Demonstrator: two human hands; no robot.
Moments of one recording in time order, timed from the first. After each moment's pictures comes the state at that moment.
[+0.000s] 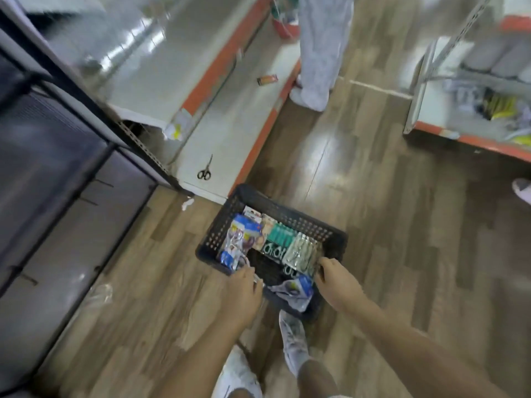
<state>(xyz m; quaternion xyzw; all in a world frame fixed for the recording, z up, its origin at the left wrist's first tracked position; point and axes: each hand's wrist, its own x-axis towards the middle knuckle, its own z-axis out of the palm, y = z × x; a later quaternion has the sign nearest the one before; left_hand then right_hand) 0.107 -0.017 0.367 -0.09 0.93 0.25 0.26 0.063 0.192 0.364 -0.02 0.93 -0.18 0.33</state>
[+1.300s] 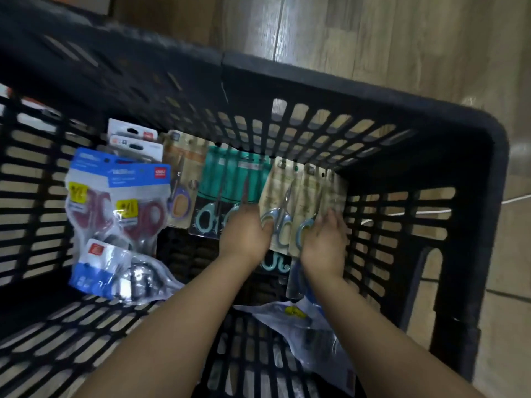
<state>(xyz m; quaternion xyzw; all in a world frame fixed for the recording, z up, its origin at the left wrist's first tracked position) -0.048 0.069 -0.176 -0.02 0.90 0.23 0.37 0.001 0.185 -0.186 0.43 0.83 -0.32 0.17</state>
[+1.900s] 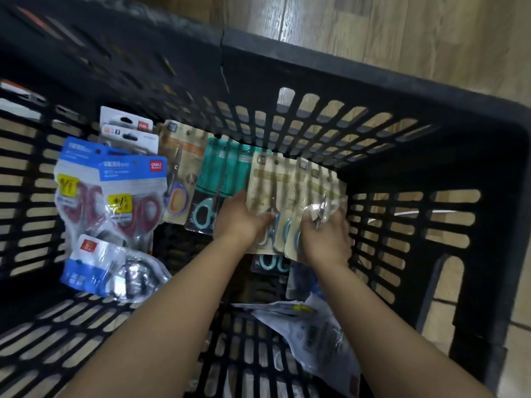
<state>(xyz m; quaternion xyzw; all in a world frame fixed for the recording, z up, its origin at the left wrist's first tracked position) -0.066 0.067 -0.192 -0.18 0.85 0.31 0.39 -0.013 0.190 -0.193 0.47 0.78 -0.31 0.26</state>
